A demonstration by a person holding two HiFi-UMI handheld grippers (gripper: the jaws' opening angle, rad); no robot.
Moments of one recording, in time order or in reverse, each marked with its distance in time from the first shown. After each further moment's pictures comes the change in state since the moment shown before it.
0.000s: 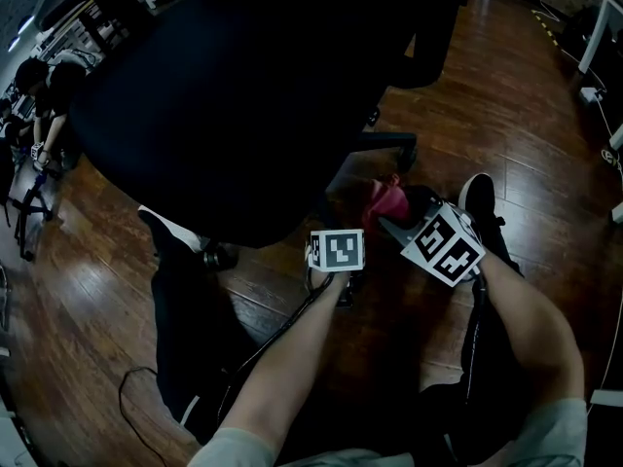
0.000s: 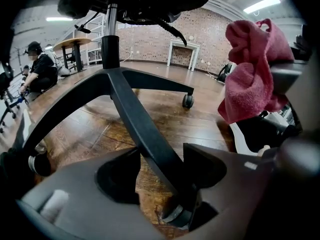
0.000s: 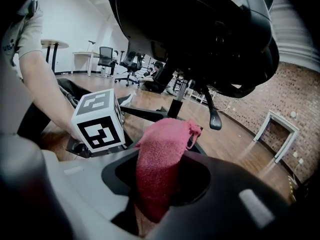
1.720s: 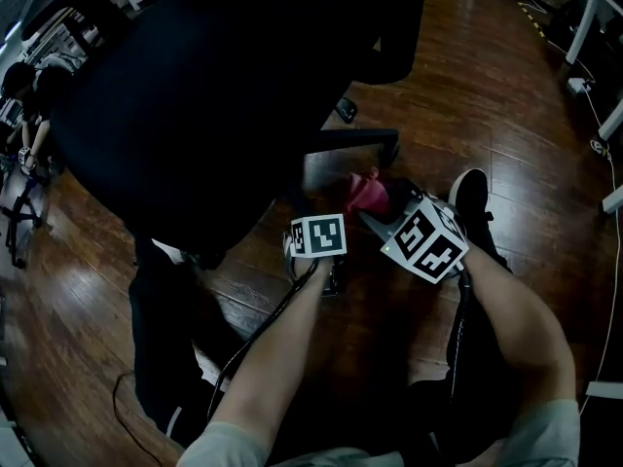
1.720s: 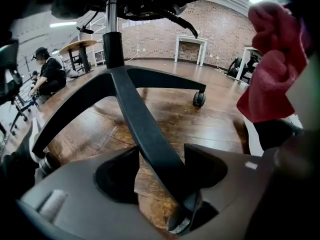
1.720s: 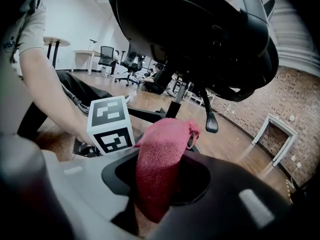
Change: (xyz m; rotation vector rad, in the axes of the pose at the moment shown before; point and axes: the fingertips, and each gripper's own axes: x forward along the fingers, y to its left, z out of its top) left arm 0.013 0.019 0.010 -0.002 0.032 0.120; right arm -0.004 -0.006 0.003 -0.024 -0.007 -0.016
